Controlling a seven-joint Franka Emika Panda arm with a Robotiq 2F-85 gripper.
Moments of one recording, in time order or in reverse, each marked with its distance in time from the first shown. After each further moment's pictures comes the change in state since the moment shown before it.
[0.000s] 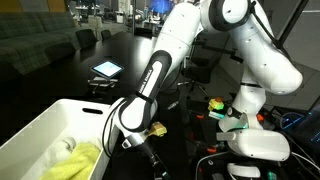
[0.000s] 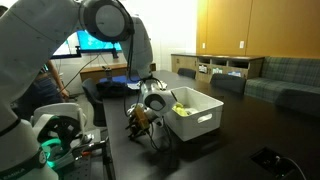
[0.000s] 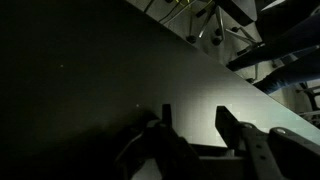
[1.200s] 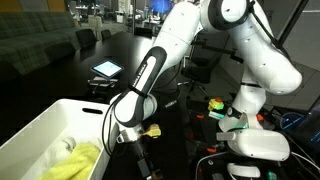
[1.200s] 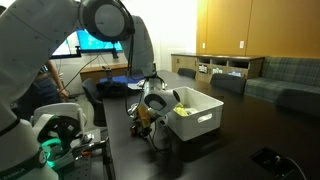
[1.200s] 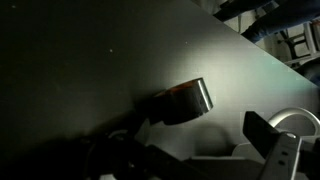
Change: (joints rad) arm -0.028 -0.001 0.019 0.007 0.174 0.127 -0.017
